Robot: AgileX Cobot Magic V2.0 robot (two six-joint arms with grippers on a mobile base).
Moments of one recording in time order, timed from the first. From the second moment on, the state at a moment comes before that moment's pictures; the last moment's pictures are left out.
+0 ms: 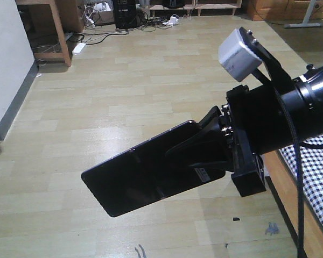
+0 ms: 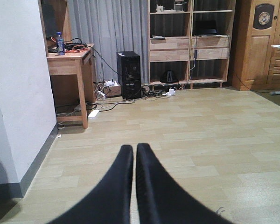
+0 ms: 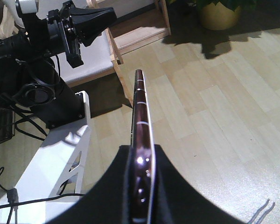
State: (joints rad) left arm 0.03 -0.02 0.03 -0.03 0.09 0.04; right arm 0.35 1.29 -1.21 0.96 1.24 -1.01
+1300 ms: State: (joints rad) left arm 0.03 -0.02 0.03 -0.03 0.09 0.04; right arm 0.35 1.29 -1.21 0.96 1.24 -1.01
